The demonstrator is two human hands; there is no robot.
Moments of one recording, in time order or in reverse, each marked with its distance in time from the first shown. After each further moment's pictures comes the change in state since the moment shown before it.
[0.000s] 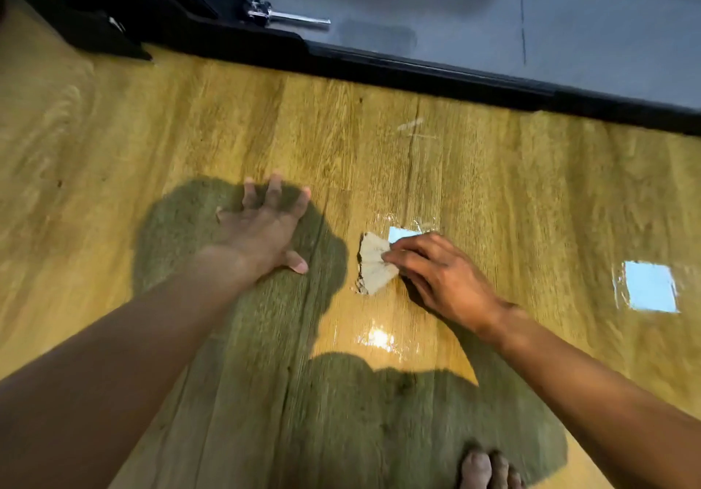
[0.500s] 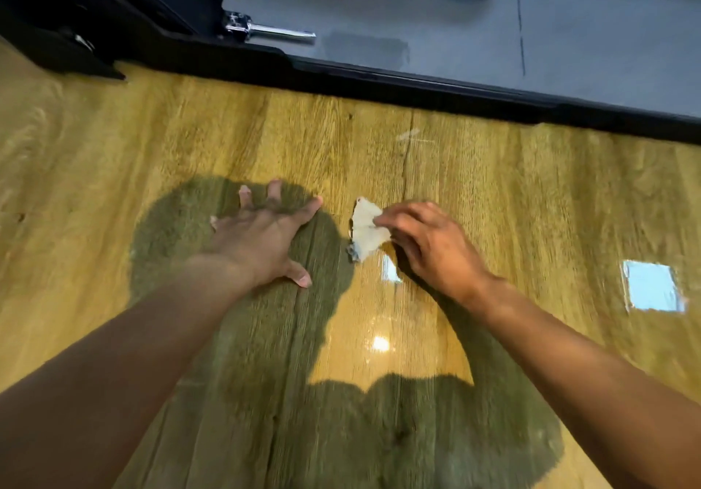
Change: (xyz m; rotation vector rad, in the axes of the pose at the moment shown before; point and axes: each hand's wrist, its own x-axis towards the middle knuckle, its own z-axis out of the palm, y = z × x) left_hand 0.028 0.011 -0.019 -0.004 0.016 0.042; right_hand 0.058 0.040 0.000 0.002 0.030 0.110
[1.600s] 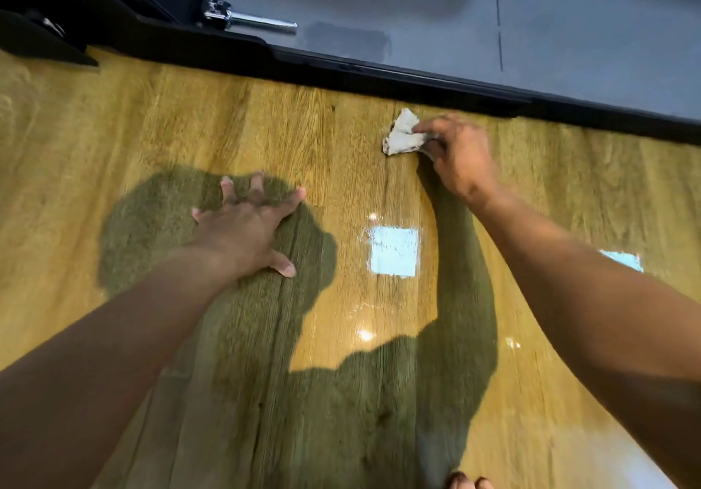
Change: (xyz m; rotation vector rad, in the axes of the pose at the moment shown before) left_hand -0.009 0.003 -0.005 -0.038 -0.006 0.000; right_hand 0.061 0.074 -0.048 -0.089 0.090 0.410
